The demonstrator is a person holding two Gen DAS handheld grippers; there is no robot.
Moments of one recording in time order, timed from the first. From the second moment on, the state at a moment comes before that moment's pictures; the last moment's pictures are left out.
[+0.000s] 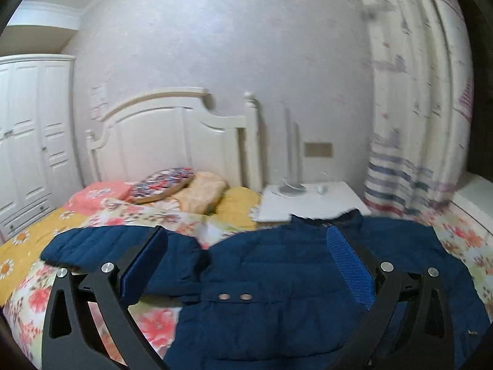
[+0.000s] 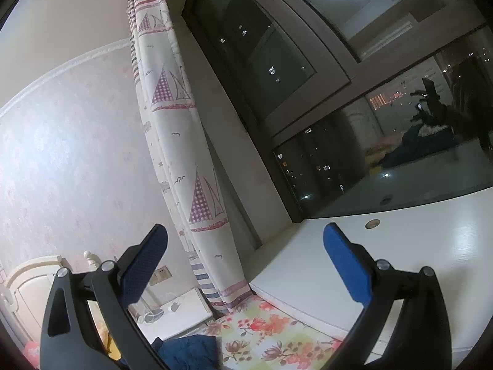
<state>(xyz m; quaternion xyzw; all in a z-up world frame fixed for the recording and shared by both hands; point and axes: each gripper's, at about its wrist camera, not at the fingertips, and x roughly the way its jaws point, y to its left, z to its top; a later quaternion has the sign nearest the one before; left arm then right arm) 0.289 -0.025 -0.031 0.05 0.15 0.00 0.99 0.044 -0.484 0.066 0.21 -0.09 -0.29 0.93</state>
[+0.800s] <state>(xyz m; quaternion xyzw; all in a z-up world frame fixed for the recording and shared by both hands) 0.388 -0.061 -0.169 0.12 0.40 -0.08 0.91 0.064 -0.479 0.061 0.20 -0.07 -0.30 0.93</state>
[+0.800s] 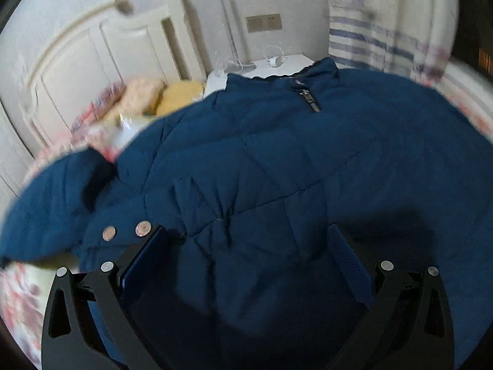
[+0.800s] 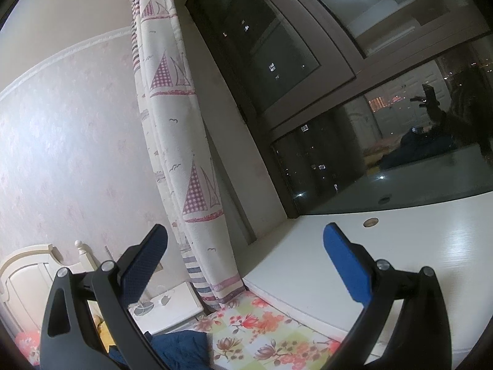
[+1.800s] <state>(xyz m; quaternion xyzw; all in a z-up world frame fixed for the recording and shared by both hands) 0.366 -0.019 -0.167 0.03 0.40 -0.07 0.91 0.389 -0.345 -0.128 -0.01 0.42 -0.08 0.90</state>
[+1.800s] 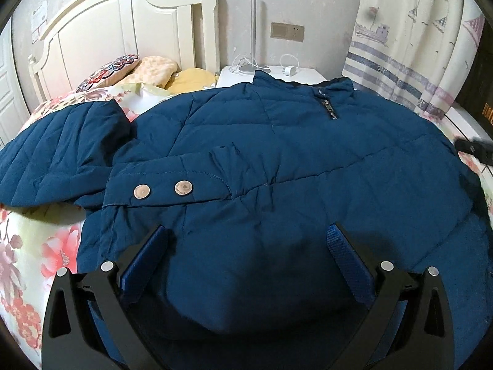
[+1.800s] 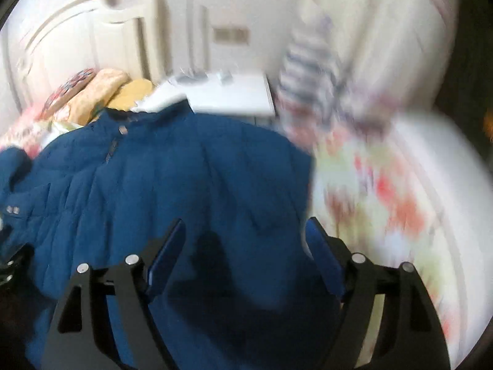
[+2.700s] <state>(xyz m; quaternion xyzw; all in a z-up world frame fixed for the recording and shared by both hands) 0.192 -0.013 0.011 -0.07 -0.01 0.01 1.00 -0.017 -0.465 0.143 0.20 -0.17 -0.36 0.90</state>
